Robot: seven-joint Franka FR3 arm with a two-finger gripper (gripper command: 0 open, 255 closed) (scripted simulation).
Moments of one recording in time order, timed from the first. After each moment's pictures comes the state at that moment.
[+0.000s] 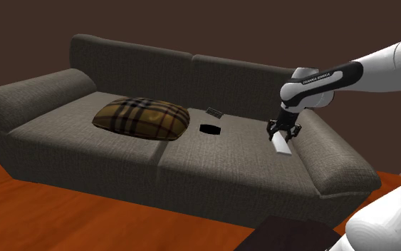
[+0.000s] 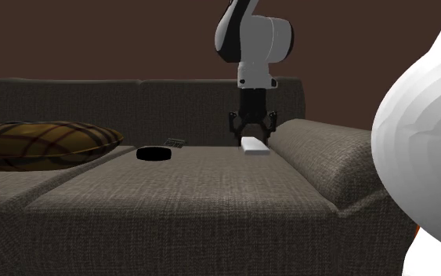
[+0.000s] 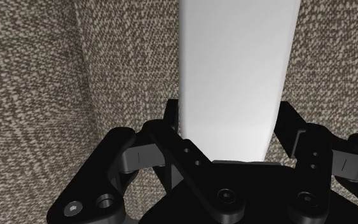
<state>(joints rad) -0.31 -0.16 -0.24 -2.35 -0.06 2.19 0.29</state>
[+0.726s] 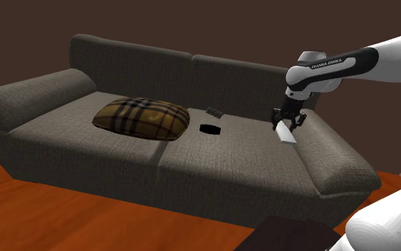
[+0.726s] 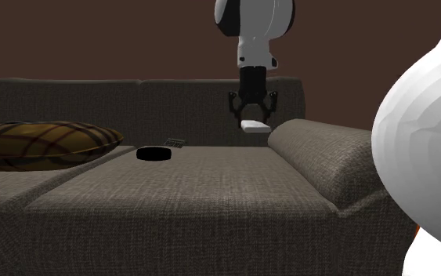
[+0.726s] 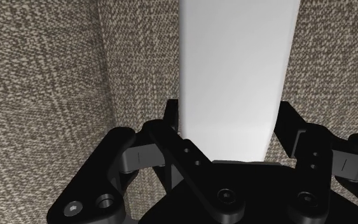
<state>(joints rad) -0.31 -0.22 -0.23 -2.25 -0.07 2.04 0.30</state>
